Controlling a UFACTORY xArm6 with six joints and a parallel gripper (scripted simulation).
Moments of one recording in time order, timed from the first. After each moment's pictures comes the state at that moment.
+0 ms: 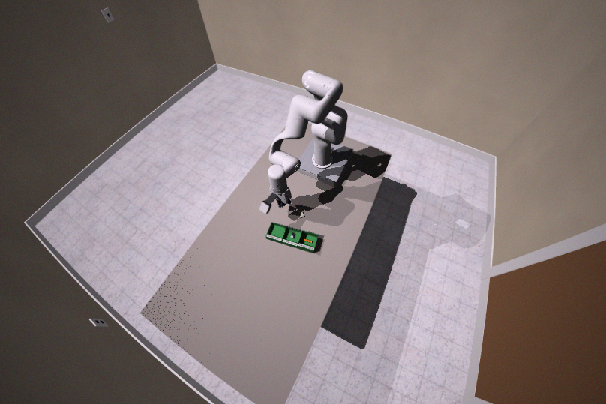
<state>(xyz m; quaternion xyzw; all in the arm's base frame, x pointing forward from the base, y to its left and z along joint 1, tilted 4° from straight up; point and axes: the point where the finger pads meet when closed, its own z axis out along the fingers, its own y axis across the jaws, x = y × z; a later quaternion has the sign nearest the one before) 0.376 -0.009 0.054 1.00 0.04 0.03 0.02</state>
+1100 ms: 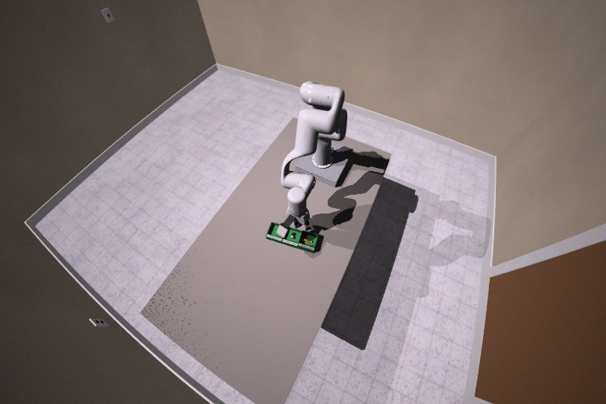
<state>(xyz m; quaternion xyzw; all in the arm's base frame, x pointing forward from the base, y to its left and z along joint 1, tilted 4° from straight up) 0.417 0.128 0.053 1.00 0.04 0.03 0.02</state>
